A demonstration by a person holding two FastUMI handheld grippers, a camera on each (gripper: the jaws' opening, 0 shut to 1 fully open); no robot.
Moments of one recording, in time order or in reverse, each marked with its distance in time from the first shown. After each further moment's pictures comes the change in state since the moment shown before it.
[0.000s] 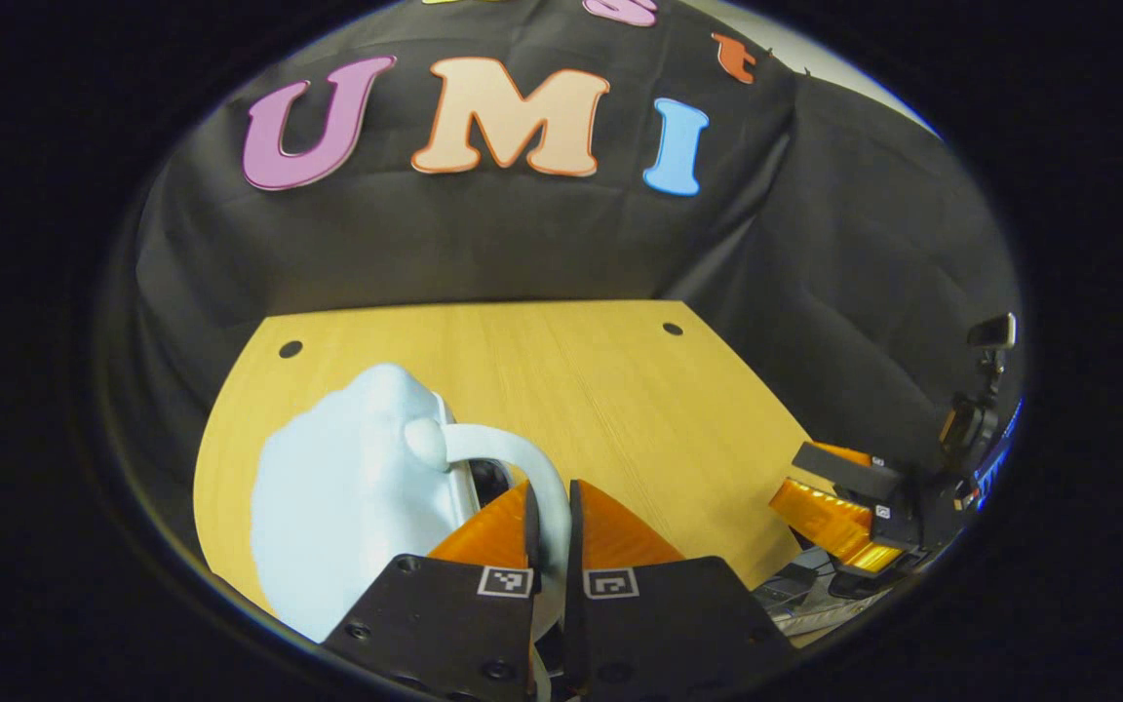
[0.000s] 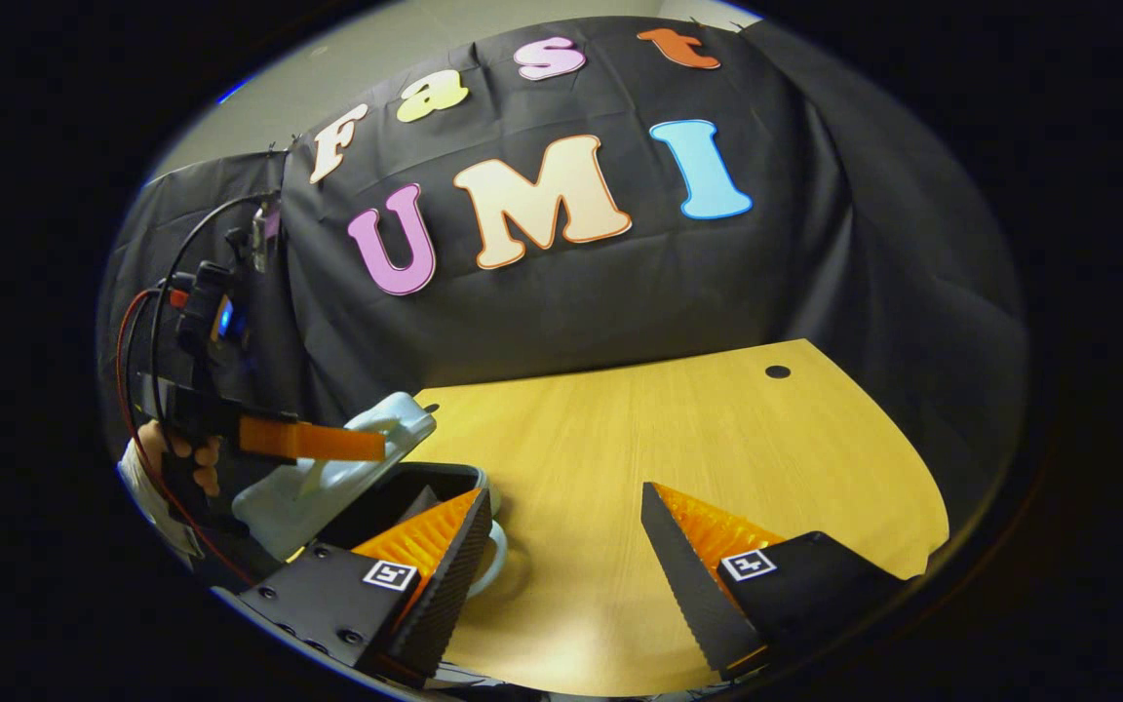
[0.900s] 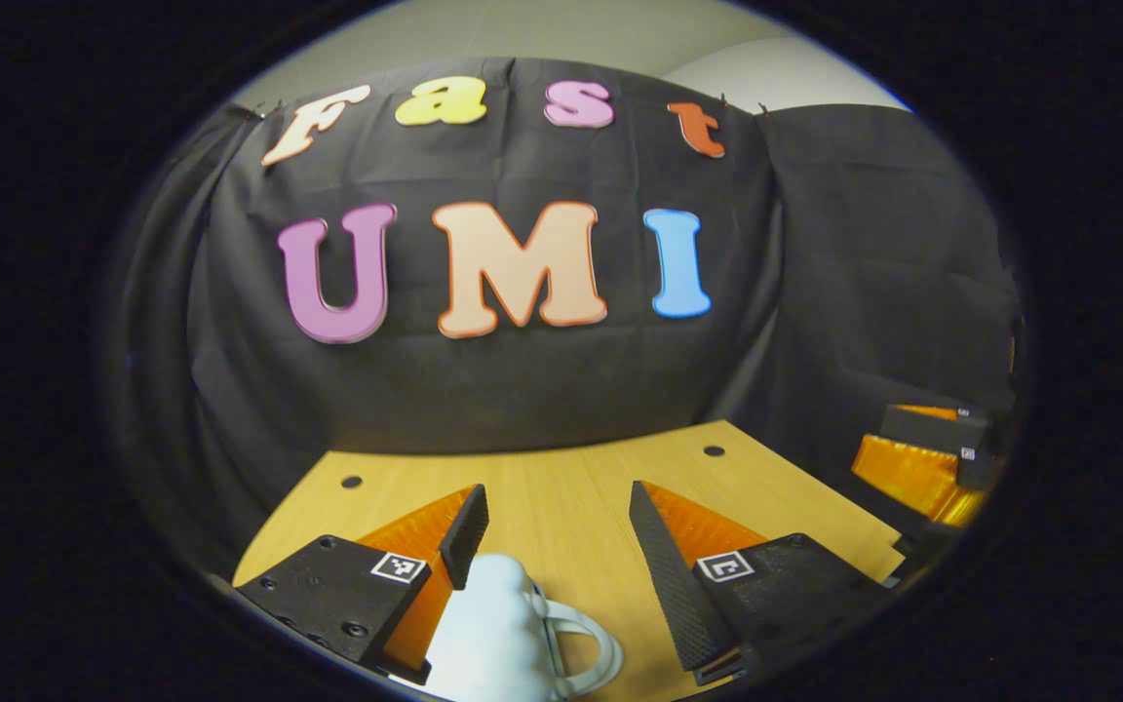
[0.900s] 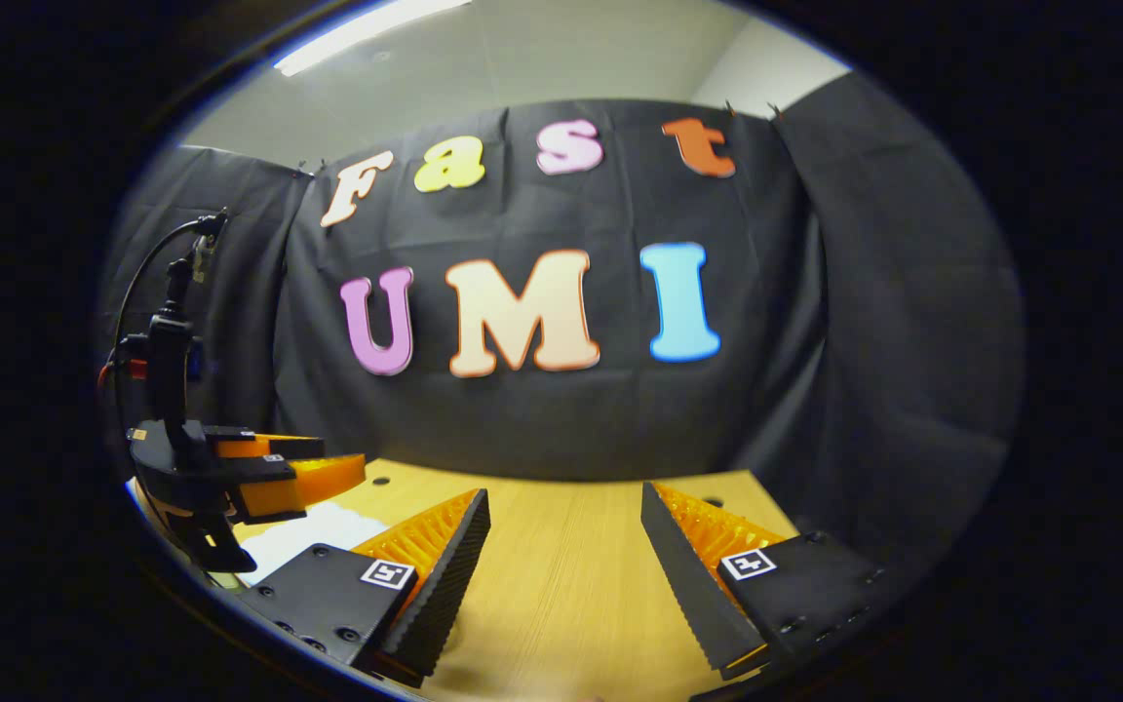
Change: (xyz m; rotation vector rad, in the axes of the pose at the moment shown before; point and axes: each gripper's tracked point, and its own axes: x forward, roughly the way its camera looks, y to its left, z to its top) left arm -0.058 -0.021 0.137 0.162 -0.556 0.253; right arm -0.049 -0.024 0.171 -0.198 -0.404 -0.088
